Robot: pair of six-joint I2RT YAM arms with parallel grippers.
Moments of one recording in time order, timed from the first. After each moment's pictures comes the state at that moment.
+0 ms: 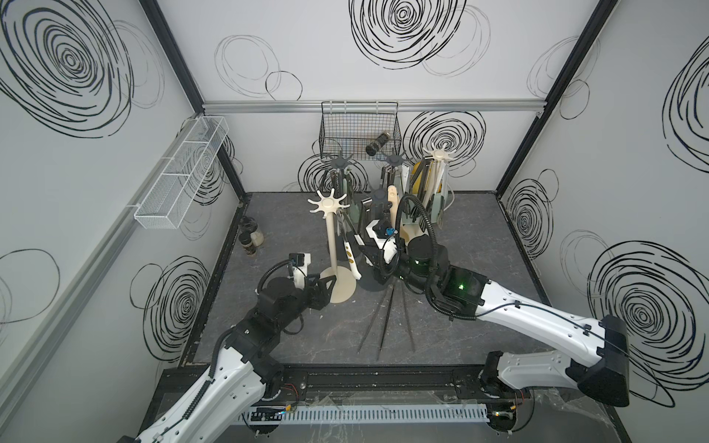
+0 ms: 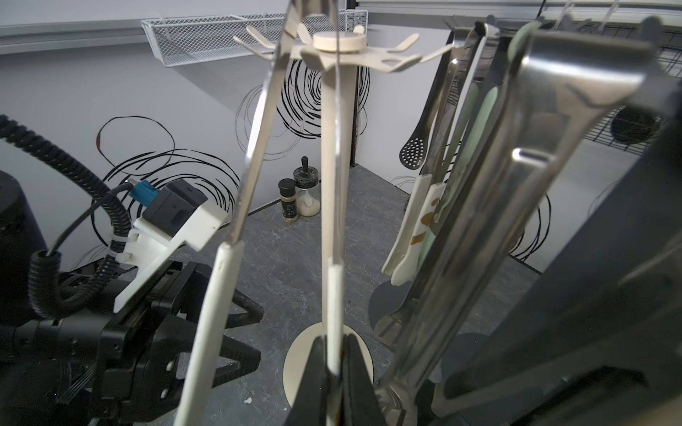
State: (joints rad) left arm -0.49 0.58 0.46 -0.24 0.07 -0.48; right arm 1.05 1.26 1.10 -0.06 0.15 0.05
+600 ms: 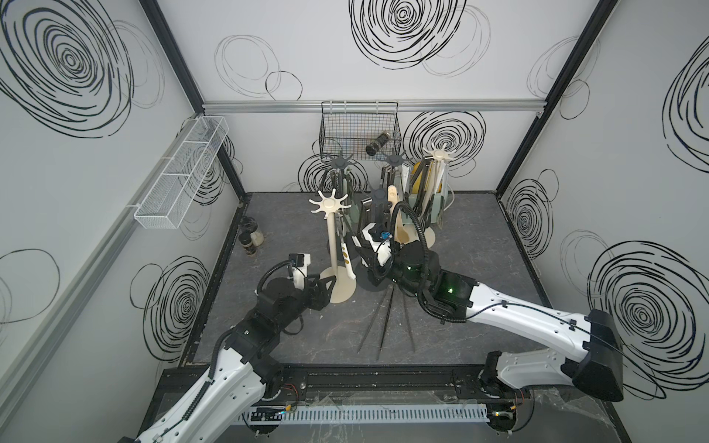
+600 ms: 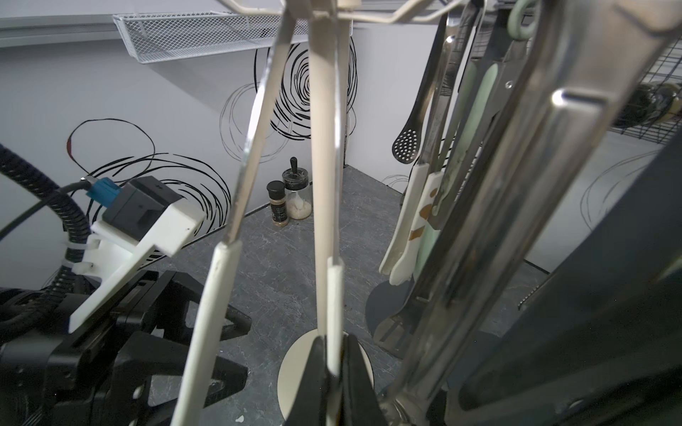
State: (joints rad) left arm -0.49 0.57 0.45 -0.24 0.07 -0.48; right arm 1.08 1.30 1.03 0.07 0.23 0.09
